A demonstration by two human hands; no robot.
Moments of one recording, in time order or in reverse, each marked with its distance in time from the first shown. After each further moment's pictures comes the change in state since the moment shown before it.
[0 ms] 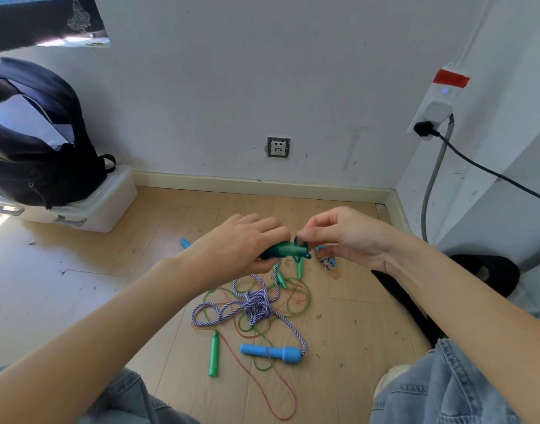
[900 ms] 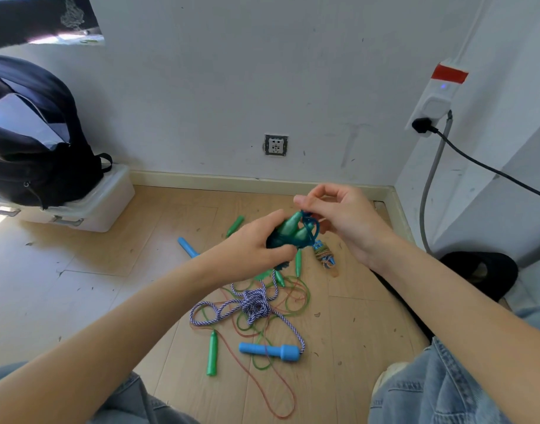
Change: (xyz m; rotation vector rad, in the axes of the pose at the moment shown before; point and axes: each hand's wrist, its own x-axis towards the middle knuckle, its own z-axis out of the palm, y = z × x) left_hand 0.015 0.025 -0.008 -0.944 -0.012 -0.405; right_hand 0.009 -0.003 0.008 0.093 0.383 -0.270
